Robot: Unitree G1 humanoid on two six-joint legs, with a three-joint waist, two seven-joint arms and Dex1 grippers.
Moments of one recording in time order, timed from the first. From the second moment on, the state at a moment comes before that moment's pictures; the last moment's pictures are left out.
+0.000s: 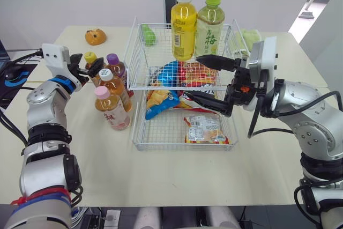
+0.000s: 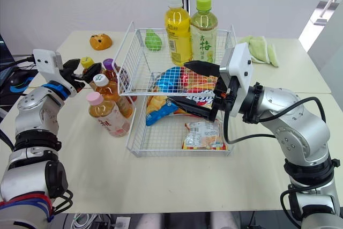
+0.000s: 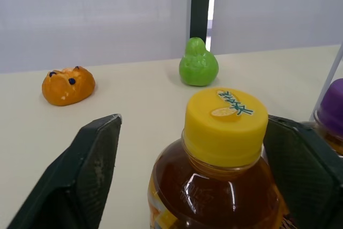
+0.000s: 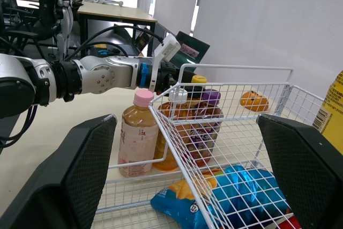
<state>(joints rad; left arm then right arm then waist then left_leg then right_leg) -0.86 0.68 0.32 0.86 -0.29 0.01 -0.69 -0.65 -0.57 0.02 -0.54 0.73 0.67 0.69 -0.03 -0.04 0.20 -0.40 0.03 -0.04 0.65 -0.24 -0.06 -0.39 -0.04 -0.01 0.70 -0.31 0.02</state>
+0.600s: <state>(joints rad) -0.85 0.70 0.32 0.85 -0.30 0.03 -0.76 -0.65 -0.57 0.02 -0.54 0.73 0.66 0.69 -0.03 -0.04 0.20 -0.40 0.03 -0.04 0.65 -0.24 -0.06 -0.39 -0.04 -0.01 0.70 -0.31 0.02</state>
